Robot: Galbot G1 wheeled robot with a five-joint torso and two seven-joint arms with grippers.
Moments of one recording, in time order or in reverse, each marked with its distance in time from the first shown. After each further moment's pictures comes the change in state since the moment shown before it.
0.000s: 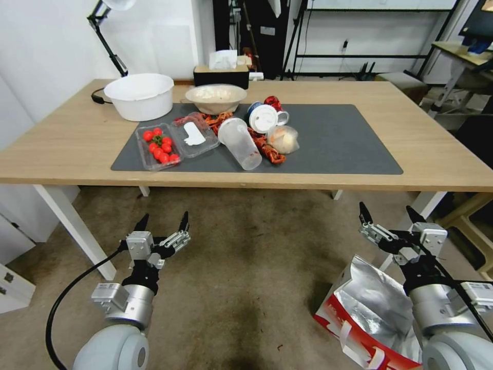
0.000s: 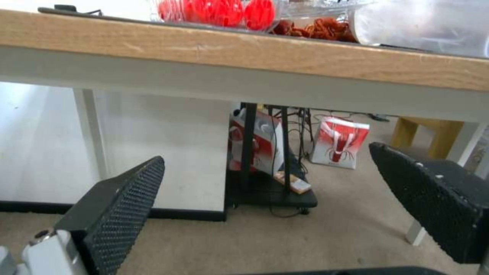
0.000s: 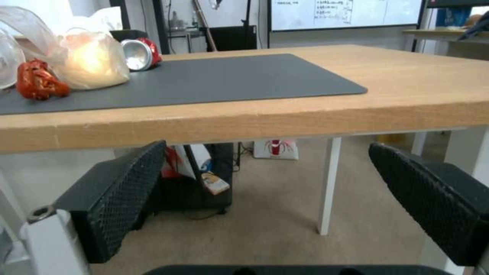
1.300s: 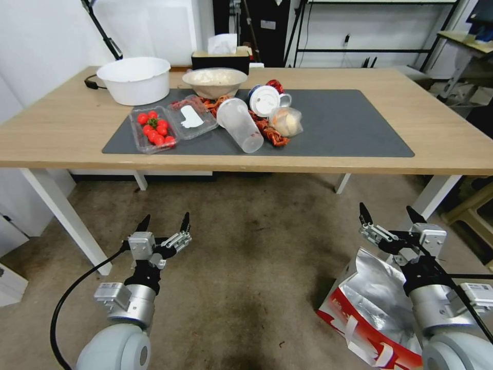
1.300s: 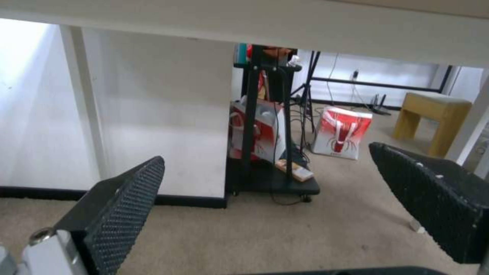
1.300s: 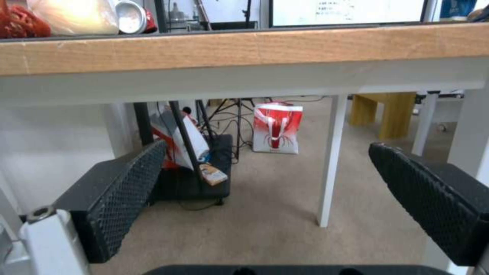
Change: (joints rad) left arm -0.006 -0.004 0.004 0.016 0.005 -0.004 0.001; right arm 0.002 -0.009 0.002 -0.009 -0.007 0.012 -0.006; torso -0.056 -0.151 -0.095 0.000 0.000
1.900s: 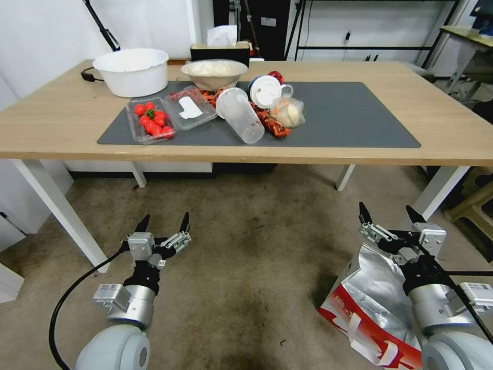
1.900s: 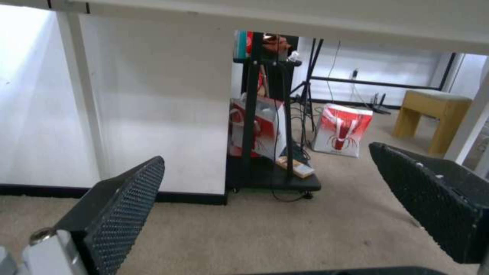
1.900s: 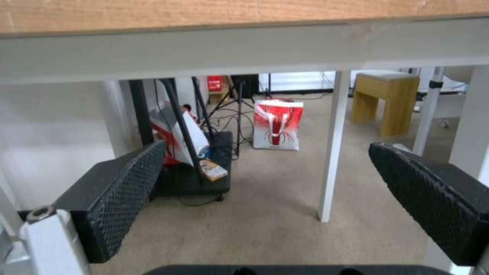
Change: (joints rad) left arm 0.007 0.005 0.000 0.000 0.000 -0.015 0.004; right arm -0.003 0.001 -0.002 -0.003 0.001 0.009 0.000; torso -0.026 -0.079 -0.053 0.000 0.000
